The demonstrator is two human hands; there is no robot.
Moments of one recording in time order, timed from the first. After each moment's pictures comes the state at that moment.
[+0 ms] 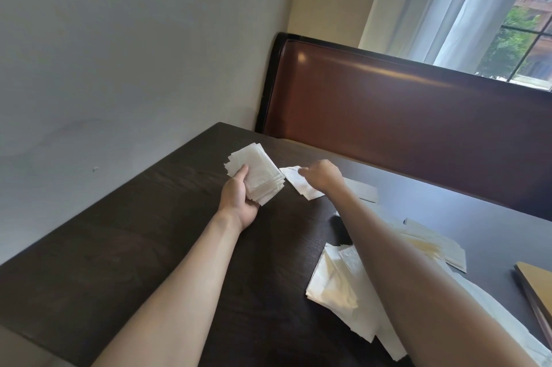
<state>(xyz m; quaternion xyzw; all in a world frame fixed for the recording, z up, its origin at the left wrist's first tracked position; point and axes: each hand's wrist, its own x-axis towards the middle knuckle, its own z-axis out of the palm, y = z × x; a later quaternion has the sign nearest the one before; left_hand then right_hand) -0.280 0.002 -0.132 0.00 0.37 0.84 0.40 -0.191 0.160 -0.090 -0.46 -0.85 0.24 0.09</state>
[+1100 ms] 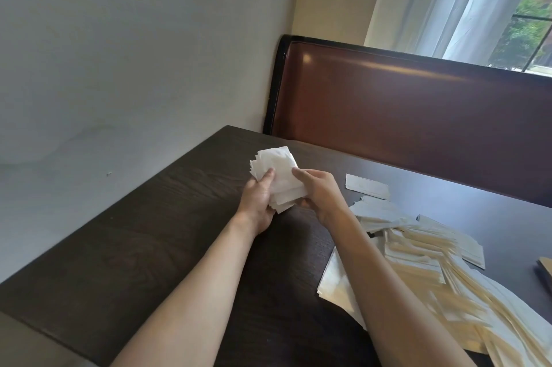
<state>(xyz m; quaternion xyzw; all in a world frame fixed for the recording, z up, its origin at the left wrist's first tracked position) -0.262 0.007 -0.136 0.11 0.44 0.80 0.39 -0.168 0.084 -0.099 -0.32 -0.65 0.64 0.27</state>
